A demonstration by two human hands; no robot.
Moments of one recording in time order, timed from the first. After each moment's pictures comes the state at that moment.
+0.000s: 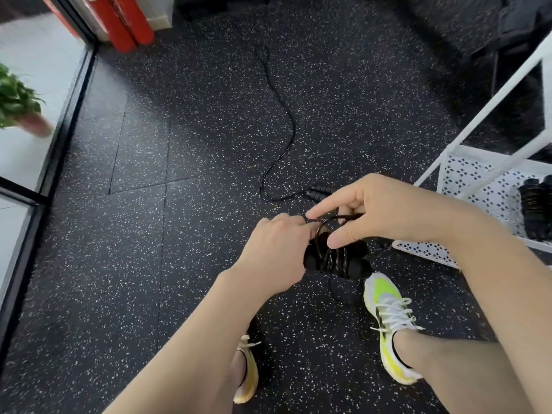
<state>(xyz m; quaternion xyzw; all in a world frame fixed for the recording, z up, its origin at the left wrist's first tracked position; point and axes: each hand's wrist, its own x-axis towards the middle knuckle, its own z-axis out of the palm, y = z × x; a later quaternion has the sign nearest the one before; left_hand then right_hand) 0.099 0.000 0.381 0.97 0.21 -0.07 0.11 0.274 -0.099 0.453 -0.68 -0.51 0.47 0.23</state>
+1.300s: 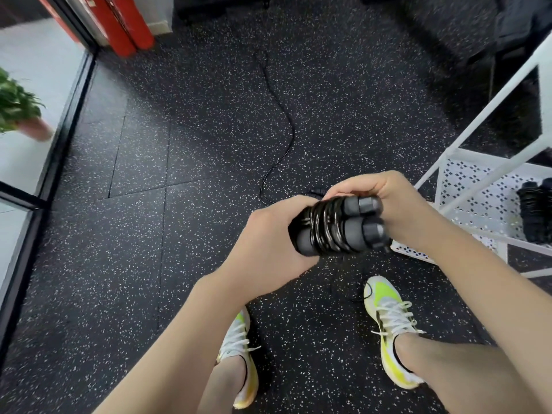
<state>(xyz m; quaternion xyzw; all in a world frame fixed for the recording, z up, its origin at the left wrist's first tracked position) 0.084 0.003 0.421 0.87 0.24 0.13 0.40 0.275 -0.101 0.424 -0.62 -0.45 0.40 0.50</state>
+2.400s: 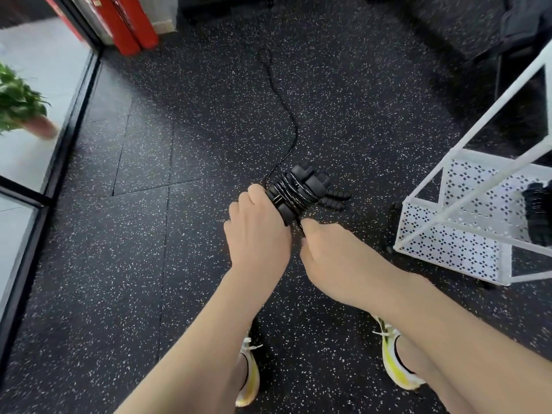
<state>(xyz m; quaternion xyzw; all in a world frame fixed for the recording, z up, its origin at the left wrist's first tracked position) 0.105 0.005 0.401 0.83 0.53 0.06 0.16 0.190 -0.096 0.416 -0.79 -0.51 0.30 0.15</state>
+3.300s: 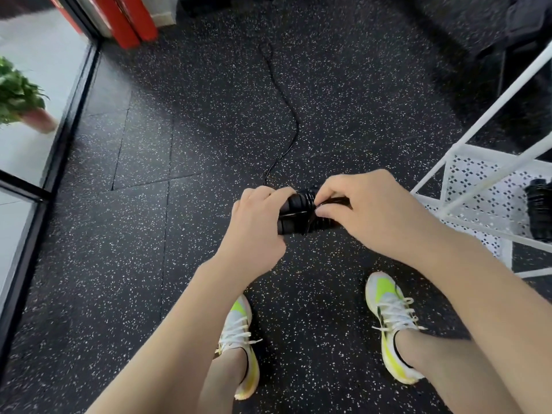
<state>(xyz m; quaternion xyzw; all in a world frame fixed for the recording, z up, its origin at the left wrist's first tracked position) 0.083 0.028 0.392 0.92 0.33 0.04 0.21 0.242 -0.096 0.441 -0.80 -0.51 0.21 0.24</state>
